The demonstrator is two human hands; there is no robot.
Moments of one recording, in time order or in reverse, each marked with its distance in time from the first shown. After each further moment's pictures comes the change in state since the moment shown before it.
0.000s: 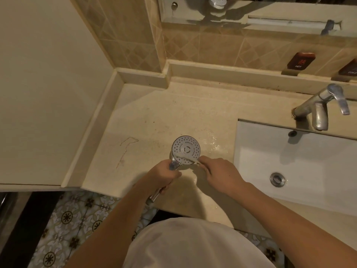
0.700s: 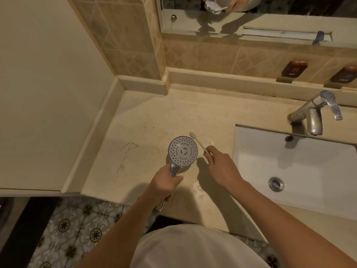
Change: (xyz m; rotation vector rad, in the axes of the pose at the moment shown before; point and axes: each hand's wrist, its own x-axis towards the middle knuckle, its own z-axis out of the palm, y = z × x) left_hand -0.011 -0.001 0.017 0.054 0.171 0.145; right_hand 0.017 -0.006 -0.013 0.248 0.144 0.227
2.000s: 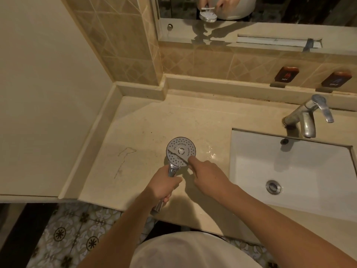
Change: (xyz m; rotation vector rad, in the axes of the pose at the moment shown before) left_hand -0.002 0.018 -0.001 -0.139 -0.039 -0.066; right_hand -0.013 -0.025 0.009 -0.245 -0.115 -0.217
